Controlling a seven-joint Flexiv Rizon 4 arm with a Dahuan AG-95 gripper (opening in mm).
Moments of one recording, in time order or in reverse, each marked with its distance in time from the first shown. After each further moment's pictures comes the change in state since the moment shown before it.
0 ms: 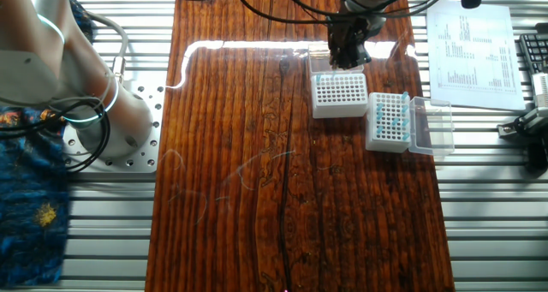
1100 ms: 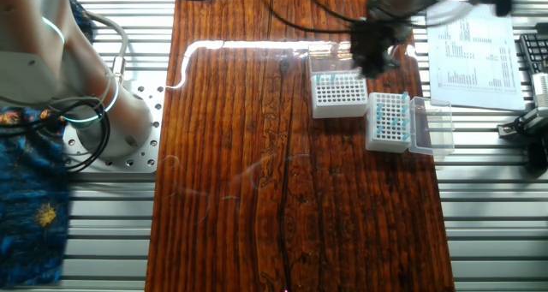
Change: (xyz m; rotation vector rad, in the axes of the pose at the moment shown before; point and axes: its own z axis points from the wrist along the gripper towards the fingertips) arm -0.045 -0.043 -0.007 0.007 -0.024 -0.018
